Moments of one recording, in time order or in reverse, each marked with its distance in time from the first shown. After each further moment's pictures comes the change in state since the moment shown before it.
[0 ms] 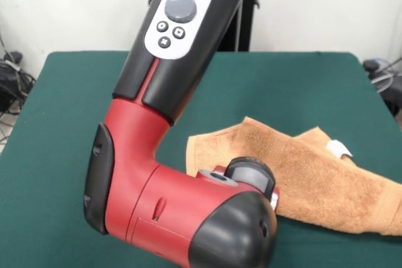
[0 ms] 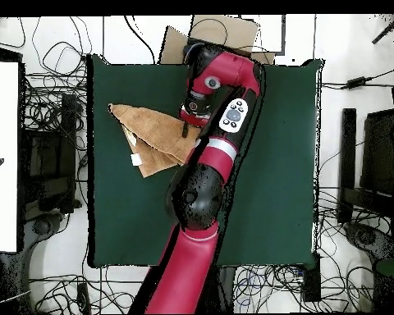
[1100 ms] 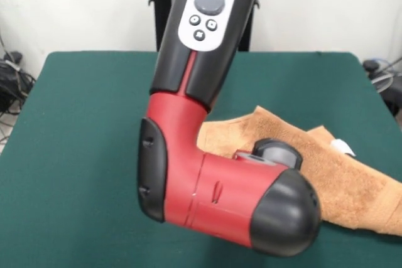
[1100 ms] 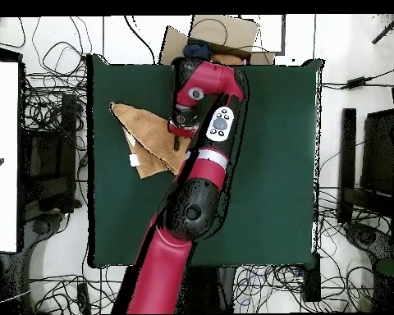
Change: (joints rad) arm 0.163 -0.003 0.488 0.024 -0.491 0.000 -0.008
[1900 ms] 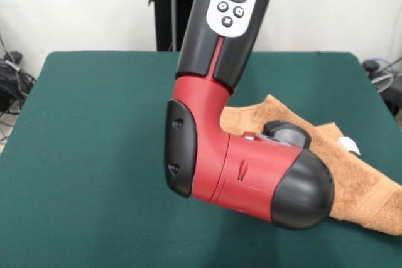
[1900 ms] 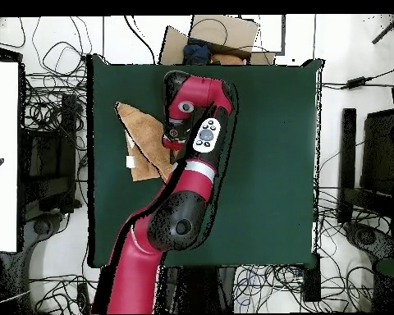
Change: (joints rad) arm 0.164 -0.075 0.386 0.183 -0.364 -0.001 -0.044
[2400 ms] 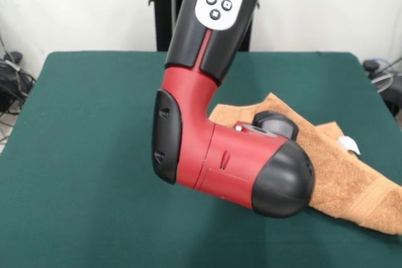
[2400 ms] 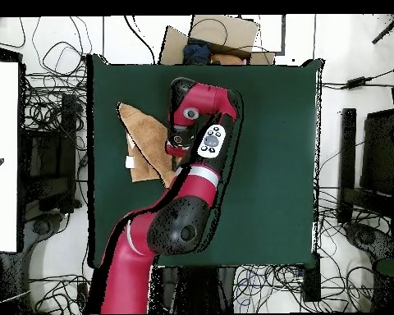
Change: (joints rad) arm 0.034 -0.066 0.174 0.120 -0.144 0.000 -0.018
